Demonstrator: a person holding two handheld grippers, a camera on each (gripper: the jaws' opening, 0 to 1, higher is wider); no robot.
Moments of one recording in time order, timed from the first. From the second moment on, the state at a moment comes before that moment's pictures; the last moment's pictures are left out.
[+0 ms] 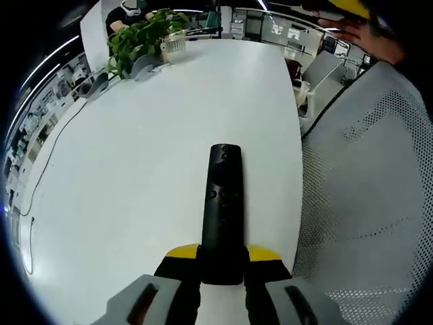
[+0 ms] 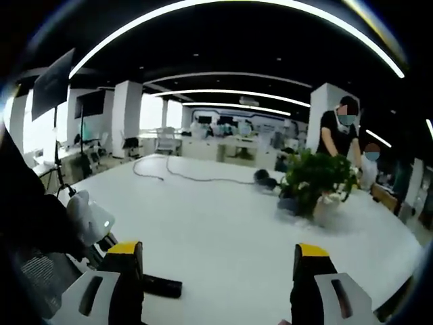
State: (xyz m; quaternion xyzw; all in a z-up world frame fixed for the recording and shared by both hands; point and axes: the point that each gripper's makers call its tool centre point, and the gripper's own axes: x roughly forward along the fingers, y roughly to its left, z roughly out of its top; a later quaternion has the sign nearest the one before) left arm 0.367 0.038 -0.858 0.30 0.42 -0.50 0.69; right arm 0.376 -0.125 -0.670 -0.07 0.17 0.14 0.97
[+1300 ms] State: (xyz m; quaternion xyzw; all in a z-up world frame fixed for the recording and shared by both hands) left arm 0.563 0.079 -0.843 0.41 0.40 -0.45 0.69; right arm 0.377 -0.130 -0.688 -0.10 0.21 0.12 0.96
